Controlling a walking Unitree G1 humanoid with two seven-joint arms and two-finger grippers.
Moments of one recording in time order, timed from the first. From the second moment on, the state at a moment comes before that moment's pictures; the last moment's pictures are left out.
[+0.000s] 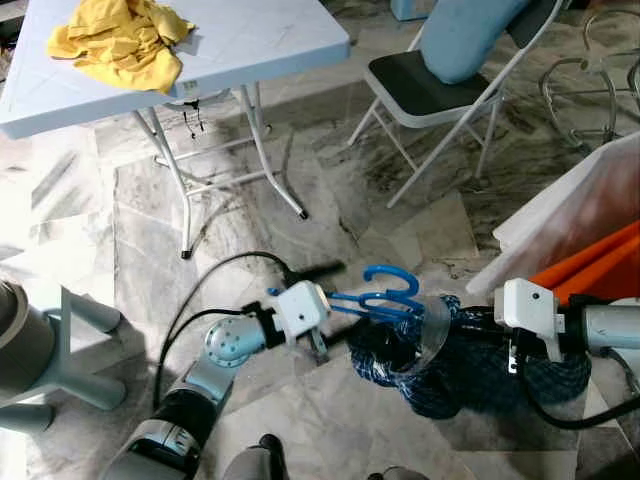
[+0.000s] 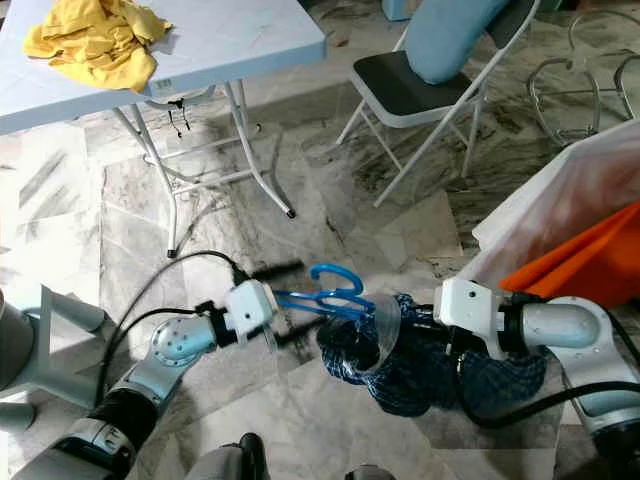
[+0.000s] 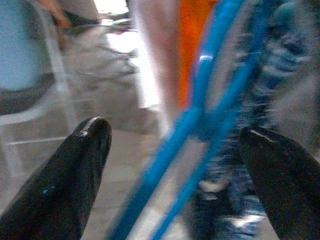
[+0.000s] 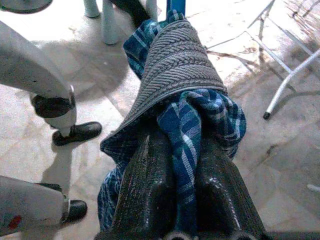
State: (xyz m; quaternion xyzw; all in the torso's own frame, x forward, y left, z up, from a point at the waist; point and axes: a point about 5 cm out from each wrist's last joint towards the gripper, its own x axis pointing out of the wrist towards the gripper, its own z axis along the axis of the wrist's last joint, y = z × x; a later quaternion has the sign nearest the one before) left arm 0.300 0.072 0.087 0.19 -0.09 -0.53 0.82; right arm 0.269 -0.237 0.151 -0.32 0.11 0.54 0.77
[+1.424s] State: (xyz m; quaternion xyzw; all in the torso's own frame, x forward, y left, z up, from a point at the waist) left arm 0.307 0.089 0.088 0.17 0.04 -0.66 0.73; right arm 0.256 -0.236 0.147 -0.30 0.15 0.58 0.75
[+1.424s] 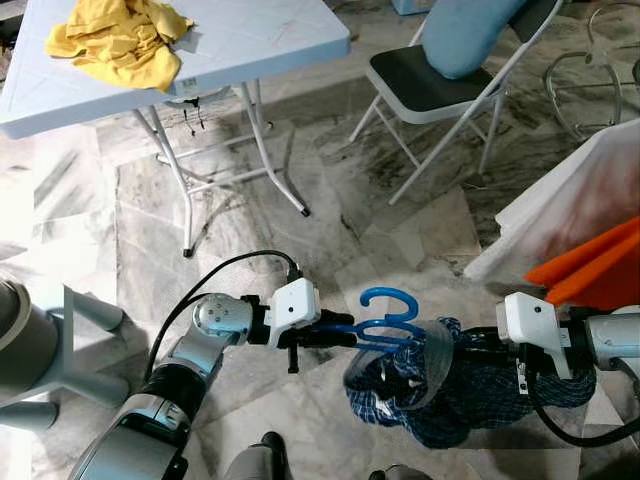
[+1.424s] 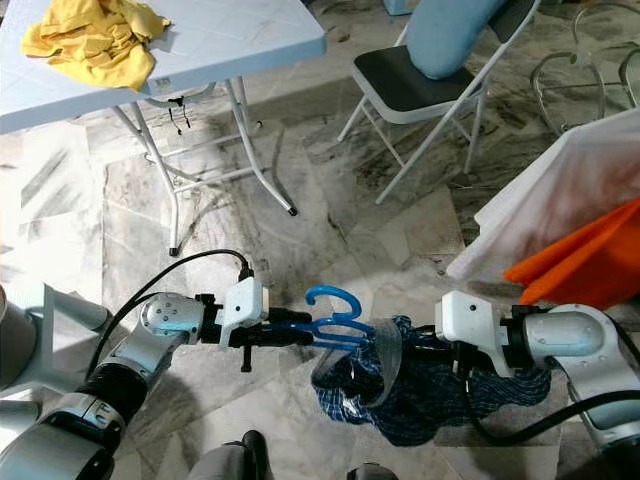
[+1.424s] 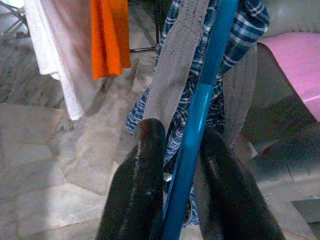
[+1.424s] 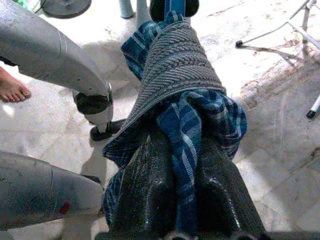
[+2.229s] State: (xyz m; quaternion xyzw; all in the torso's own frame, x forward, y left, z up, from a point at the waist) left arm 0.303 0.084 0.082 0.14 0.05 -0.67 0.73; right arm 0.267 -0.227 0.154 -0.29 0.13 0.57 0.76
